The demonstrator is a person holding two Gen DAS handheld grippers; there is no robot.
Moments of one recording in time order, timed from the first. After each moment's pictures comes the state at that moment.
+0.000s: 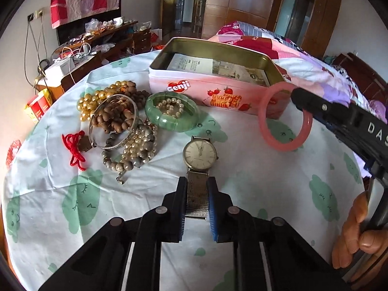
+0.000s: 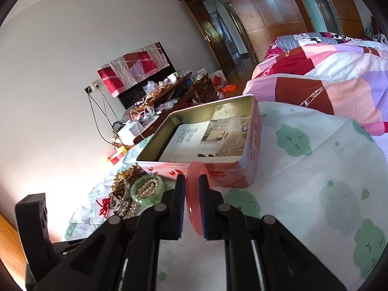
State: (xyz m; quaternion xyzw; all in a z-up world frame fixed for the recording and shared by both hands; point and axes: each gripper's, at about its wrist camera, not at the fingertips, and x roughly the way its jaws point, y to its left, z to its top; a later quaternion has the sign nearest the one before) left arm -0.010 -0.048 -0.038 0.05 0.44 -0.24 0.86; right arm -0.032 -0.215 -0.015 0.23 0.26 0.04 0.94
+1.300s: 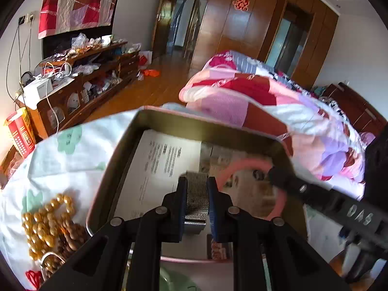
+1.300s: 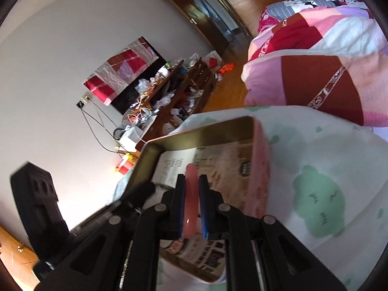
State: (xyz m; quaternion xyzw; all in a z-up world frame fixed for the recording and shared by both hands) left arm 0.123 -0.115 -0.012 -0.01 0.38 -0.28 0.88; right arm 0.067 -0.282 -0.021 0.32 0.30 0.06 0.90
